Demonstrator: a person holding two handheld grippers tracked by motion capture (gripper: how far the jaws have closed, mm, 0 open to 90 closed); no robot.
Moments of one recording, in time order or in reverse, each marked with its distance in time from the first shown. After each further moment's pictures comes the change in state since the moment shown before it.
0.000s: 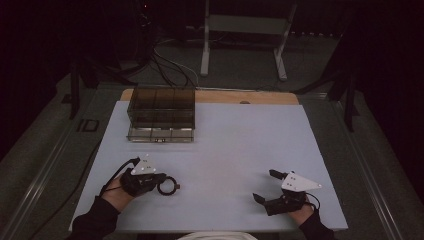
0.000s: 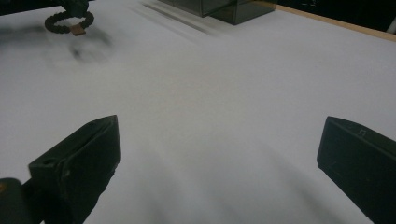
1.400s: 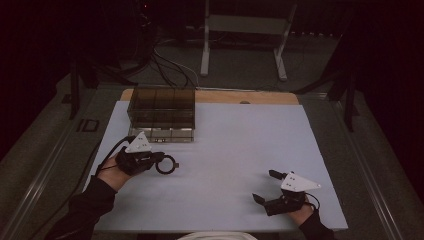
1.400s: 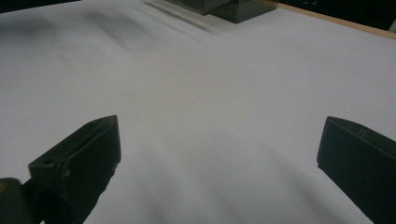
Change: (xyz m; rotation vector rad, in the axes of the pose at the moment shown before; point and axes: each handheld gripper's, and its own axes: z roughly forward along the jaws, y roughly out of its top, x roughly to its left) left arm 0.031 0.045 -0.026 -0.062 0.051 0.022; right arm 0.000 0.000 0.001 0.006 0.003 -0.003
